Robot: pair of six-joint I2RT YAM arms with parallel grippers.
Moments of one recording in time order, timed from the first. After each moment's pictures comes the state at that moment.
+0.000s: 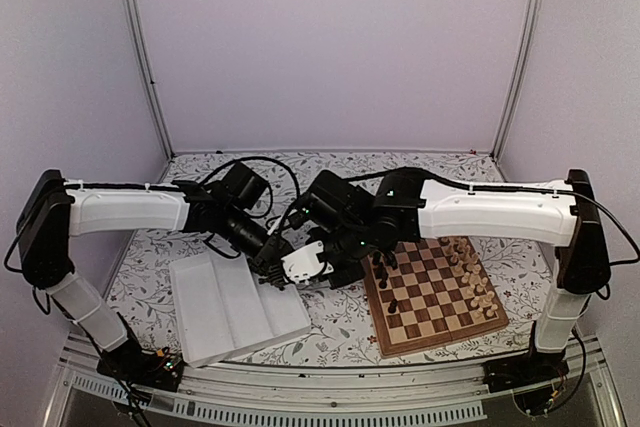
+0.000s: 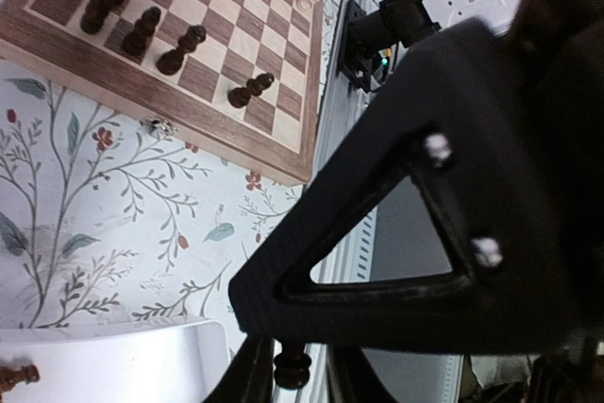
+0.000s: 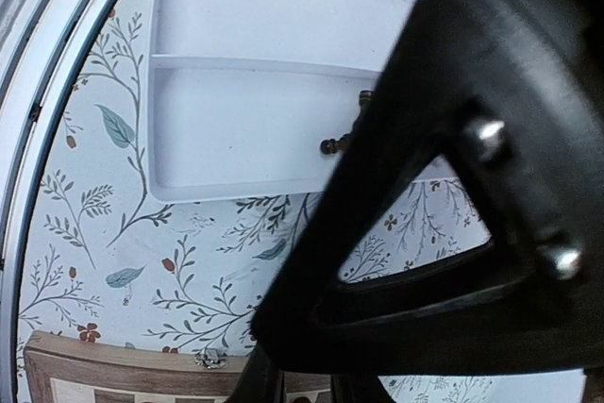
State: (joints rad) left arm -0.76 1.61 1.02 -0.38 0.95 -0.11; right arm 1.21 1.87 1.62 -0.80 0.07 -0.89
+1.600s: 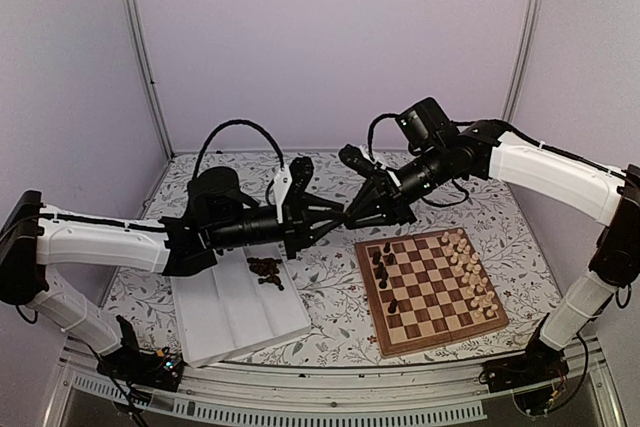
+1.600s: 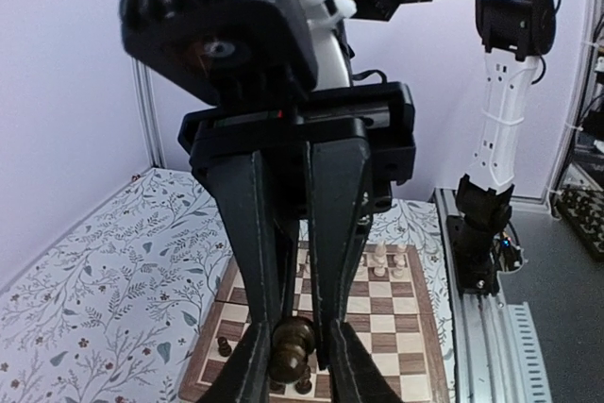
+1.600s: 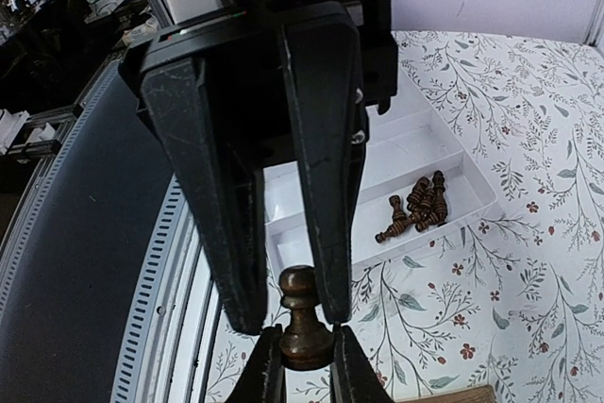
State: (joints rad) left arm -1.00 1.43 0.80 0.61 0.30 0.01; right arm 0.76 1.63 1.48 -0.71 -0.85 -0.53
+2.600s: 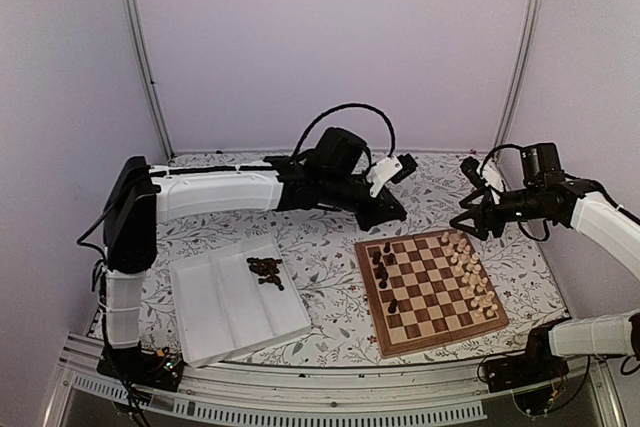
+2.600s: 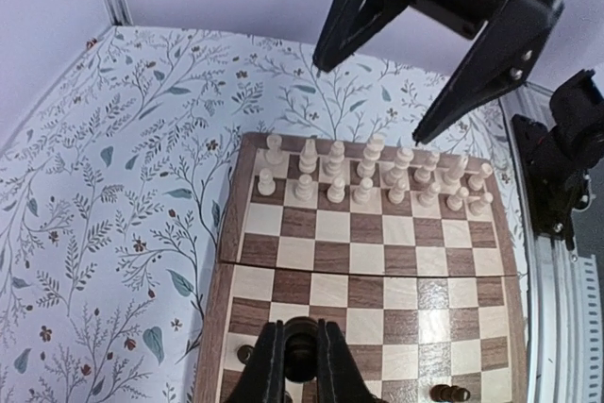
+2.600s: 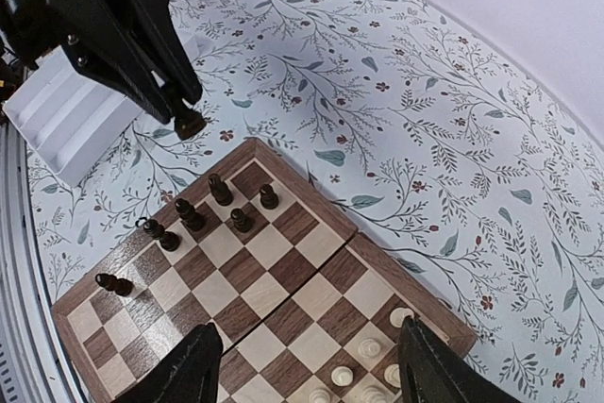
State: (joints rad) left arm -0.98 2.06 1.70 -0.14 0.34 0.13; right arm 0.18 1.11 0.85 -0.55 -0.64 -0.54
